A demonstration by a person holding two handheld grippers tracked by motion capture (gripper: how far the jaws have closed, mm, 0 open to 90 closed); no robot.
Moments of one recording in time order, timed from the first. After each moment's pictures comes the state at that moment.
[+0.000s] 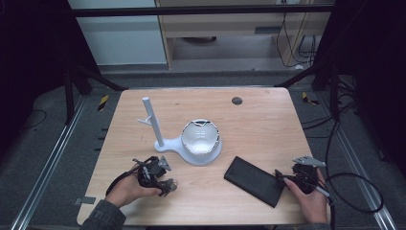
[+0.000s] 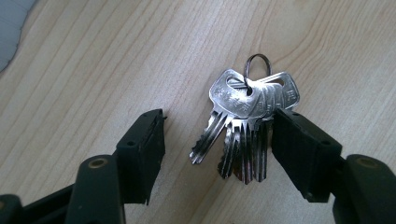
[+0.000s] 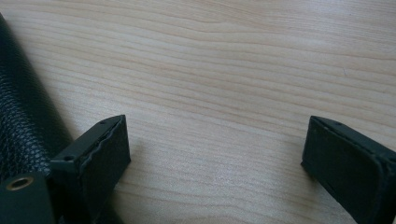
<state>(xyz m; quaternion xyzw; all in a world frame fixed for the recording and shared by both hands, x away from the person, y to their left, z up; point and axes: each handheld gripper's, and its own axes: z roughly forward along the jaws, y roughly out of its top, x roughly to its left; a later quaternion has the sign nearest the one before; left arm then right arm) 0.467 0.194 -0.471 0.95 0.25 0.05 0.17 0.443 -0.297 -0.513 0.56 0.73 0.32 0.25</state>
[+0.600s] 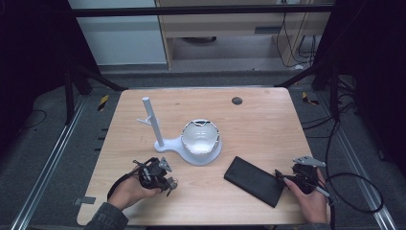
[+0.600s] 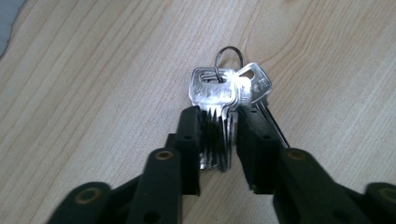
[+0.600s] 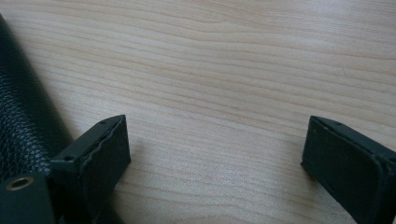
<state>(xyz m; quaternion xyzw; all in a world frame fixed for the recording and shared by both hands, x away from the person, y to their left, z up) 0.460 0.190 -0.468 0.95 0.26 0.05 0.16 0.443 -0.297 -0.513 0.56 0.72 0.32 0.24</state>
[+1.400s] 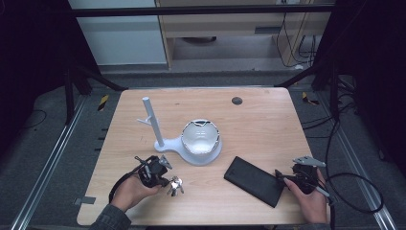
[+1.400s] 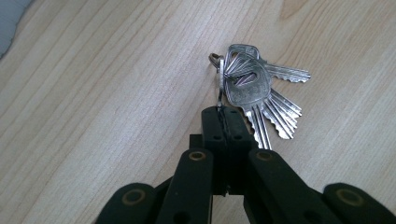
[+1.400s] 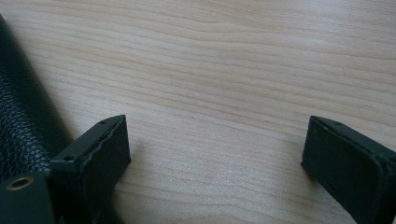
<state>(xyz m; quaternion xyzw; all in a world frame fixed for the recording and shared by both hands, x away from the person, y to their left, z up) 0.462 0.188 -0.461 0.94 0.29 0.04 0.18 0.442 -0.297 -0.513 0.56 0.72 0.32 0.24</state>
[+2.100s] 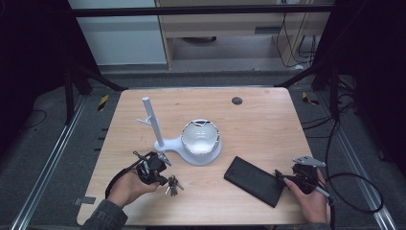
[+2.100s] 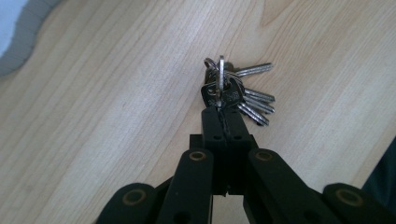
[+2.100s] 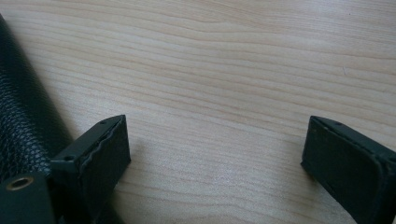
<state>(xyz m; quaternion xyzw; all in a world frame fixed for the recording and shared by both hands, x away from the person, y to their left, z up) 0.462 0.187 -0.432 0.95 0.28 0.02 0.16 0.442 -0.297 -0.513 0.56 0.72 0.32 0.24</state>
